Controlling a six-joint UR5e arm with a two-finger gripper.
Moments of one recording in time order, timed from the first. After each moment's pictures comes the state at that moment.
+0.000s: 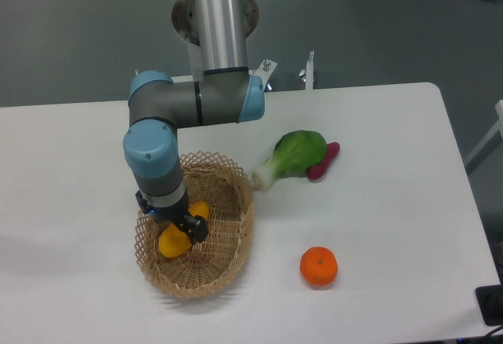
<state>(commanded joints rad) 2.08 -2.04 -1.74 -0.83 1.60 0.68</state>
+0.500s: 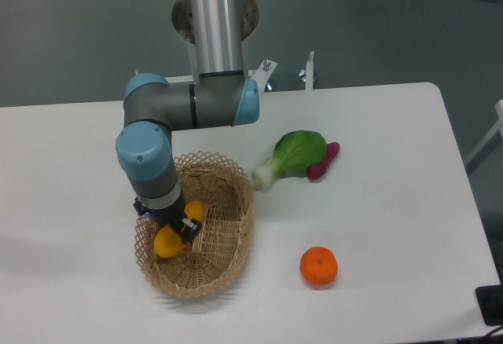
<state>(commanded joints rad) 2.08 -2.03 -1.74 -0.83 1.60 0.69</state>
